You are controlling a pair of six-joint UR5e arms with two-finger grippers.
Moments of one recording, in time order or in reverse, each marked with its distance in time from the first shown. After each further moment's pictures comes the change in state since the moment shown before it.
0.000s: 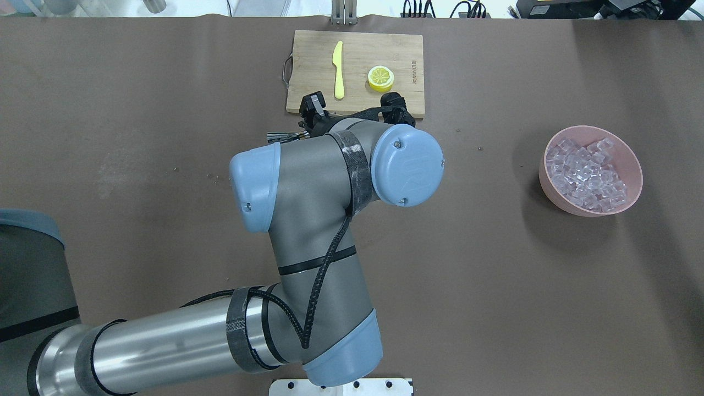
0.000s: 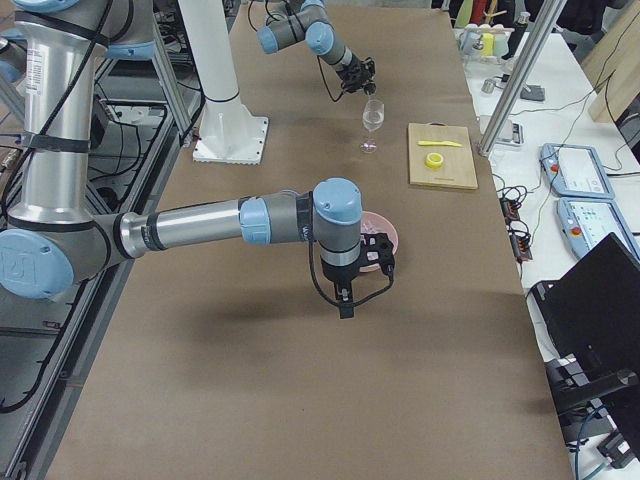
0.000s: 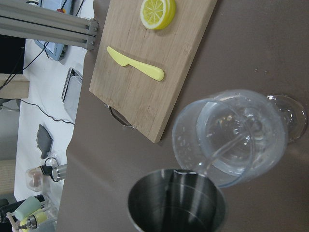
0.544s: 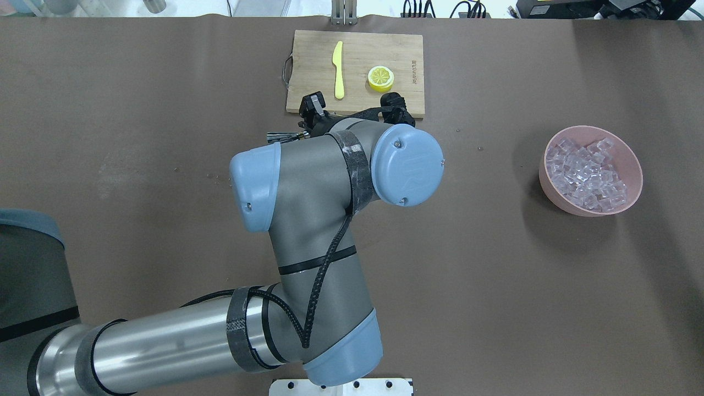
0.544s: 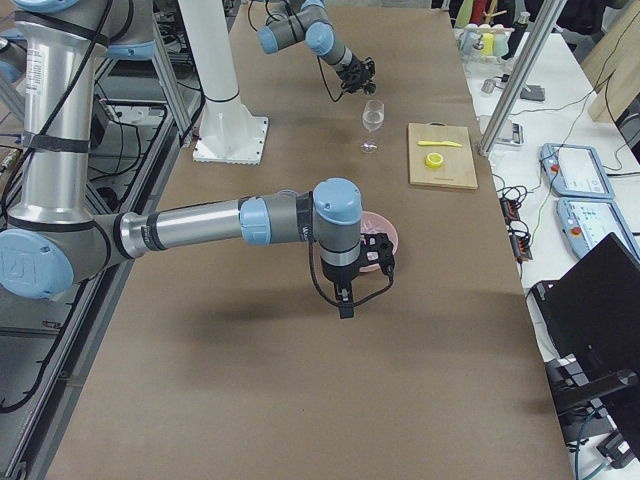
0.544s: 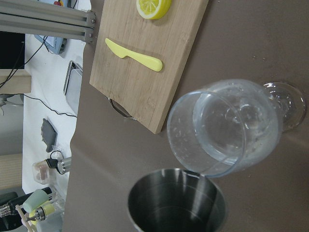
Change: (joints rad) left arm -0.001 0.001 -0.001 -0.003 -0.004 0.000; right arm 0.000 0.000 0.000 0.000 0.000 0.000
